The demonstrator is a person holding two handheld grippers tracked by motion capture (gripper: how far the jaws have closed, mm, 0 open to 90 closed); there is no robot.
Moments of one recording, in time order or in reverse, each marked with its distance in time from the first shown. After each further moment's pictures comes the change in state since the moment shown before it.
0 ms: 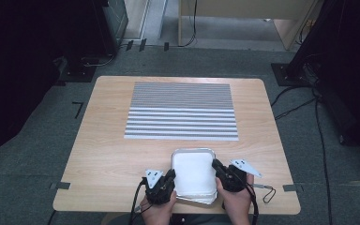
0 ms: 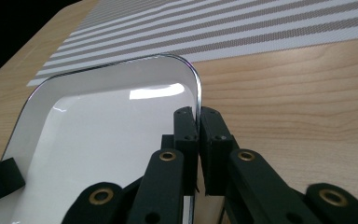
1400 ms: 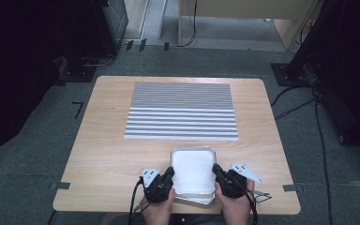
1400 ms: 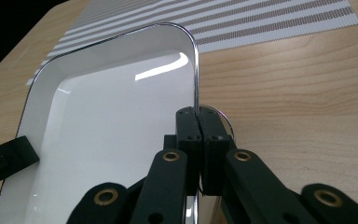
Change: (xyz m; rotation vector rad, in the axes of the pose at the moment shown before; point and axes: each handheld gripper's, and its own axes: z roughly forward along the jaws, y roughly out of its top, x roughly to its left) left arm 0.004 0.006 -0.001 -0.040 -0.033 -0.070; right arm 0.016 -0.003 -0.019 0.011 -0.053 0.030
